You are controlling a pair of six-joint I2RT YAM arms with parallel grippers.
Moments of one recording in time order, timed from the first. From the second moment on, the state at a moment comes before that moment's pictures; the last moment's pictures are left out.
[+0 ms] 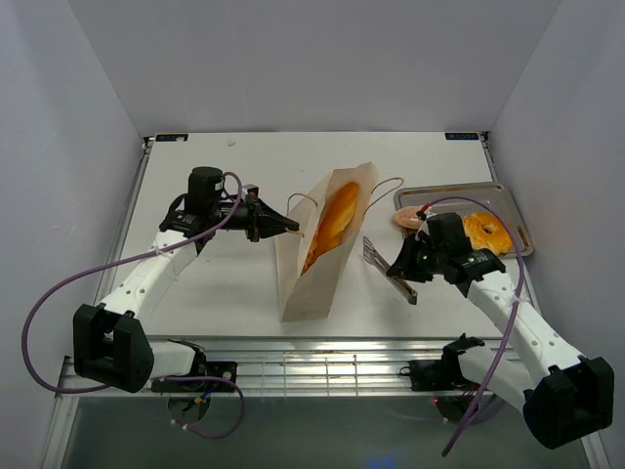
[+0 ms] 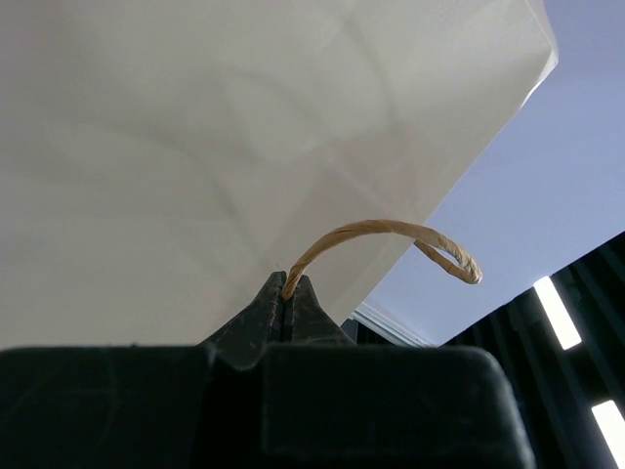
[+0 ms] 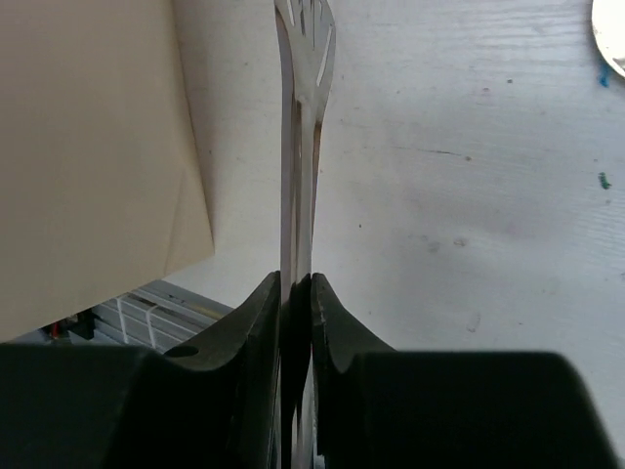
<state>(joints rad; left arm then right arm) -0.29 1.29 1.01 -0.30 1.08 -1.57 0.32 0.97 0.74 -0.66 -0.29 0.50</state>
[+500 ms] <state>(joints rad) -0.29 1.26 1.04 -0.39 1.03 -1.54 0.60 1.03 0.40 -0.27 0.06 0.61</state>
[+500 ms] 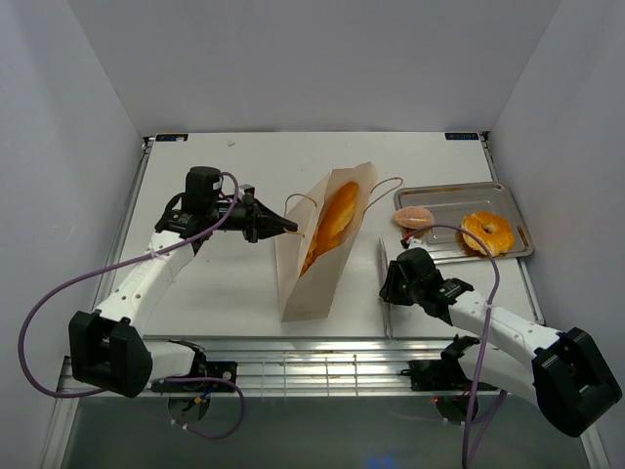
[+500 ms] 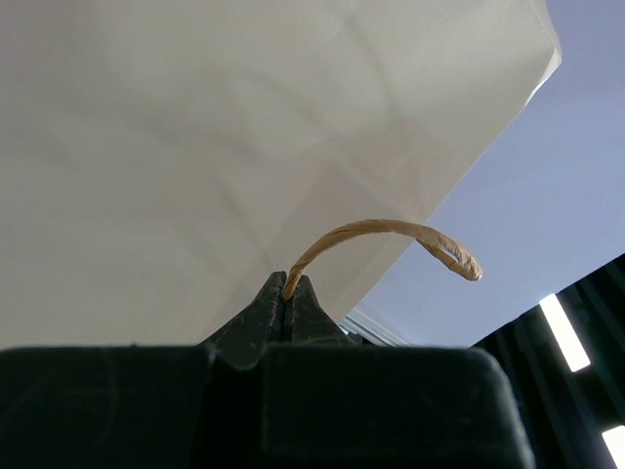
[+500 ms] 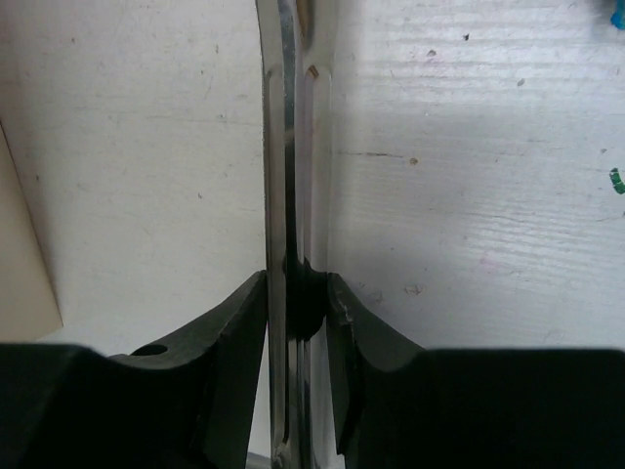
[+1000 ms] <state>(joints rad) -0.29 1.20 1.05 -0.47 0.98 -1.51 0.78 1.04 0.31 -0.07 0.37 0.65</state>
